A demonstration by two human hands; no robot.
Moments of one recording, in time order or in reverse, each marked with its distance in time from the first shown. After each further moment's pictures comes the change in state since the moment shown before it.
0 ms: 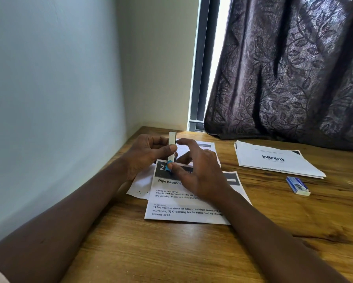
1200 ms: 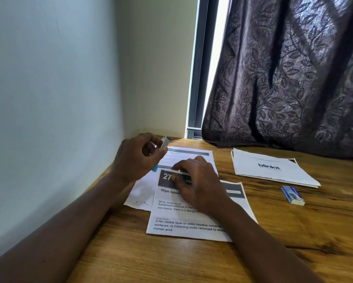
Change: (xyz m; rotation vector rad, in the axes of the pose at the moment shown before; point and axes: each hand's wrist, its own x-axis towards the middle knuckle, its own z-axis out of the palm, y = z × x) left_hand 0.006 -0.009 -0.011 0.725 0.438 0.375; right_hand -0.004 0.001 -0.008 -0.136 -0.077 -0.035
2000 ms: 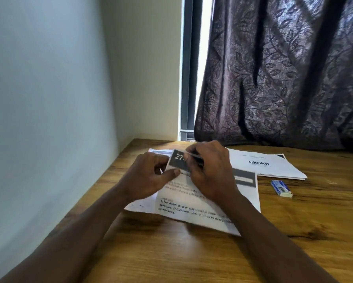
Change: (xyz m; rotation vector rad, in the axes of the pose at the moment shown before) left_hand -0.021 0.048 -0.005 -0.335 -0.487 0.031; right_hand -0.003 0.009 -0.034 -0.038 0.348 0.031
